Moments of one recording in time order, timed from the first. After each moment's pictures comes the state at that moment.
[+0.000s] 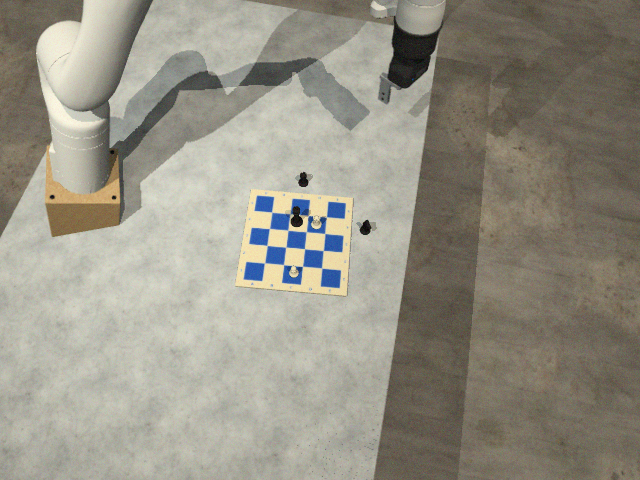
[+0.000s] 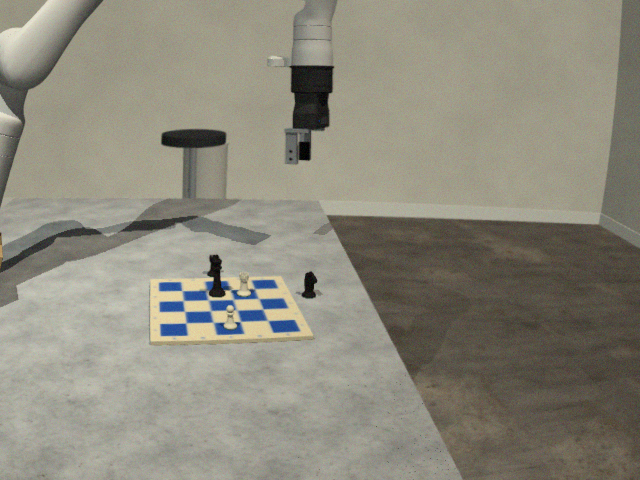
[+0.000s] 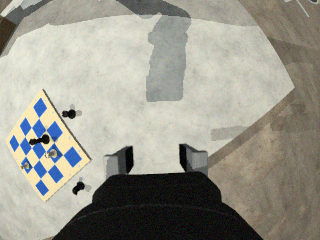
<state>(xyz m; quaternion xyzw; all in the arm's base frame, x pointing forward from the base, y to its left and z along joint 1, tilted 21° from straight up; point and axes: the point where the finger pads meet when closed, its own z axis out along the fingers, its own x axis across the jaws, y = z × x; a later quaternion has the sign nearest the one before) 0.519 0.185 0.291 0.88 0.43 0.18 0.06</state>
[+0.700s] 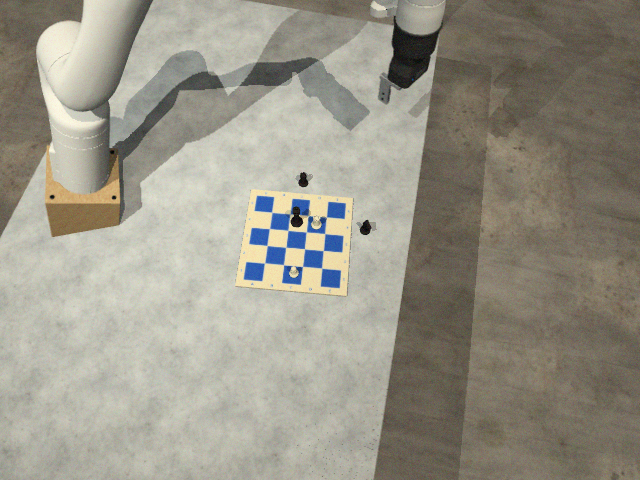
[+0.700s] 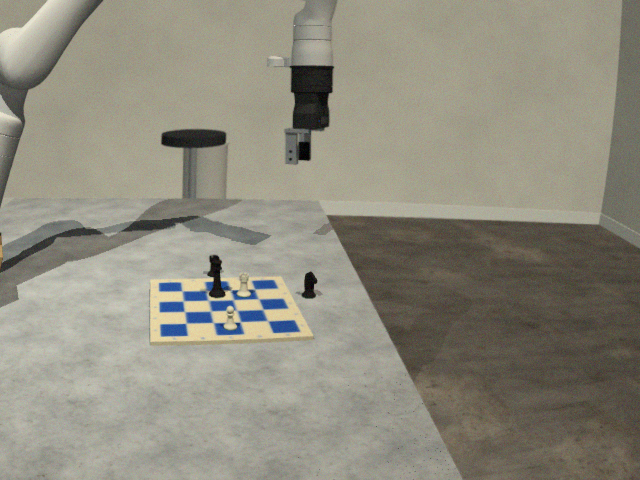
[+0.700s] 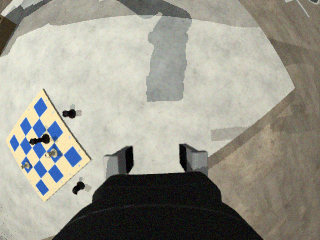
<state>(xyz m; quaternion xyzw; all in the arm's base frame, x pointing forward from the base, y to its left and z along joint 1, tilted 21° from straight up) 0.519 0.185 0.291 0.88 0.43 0.18 0.06</state>
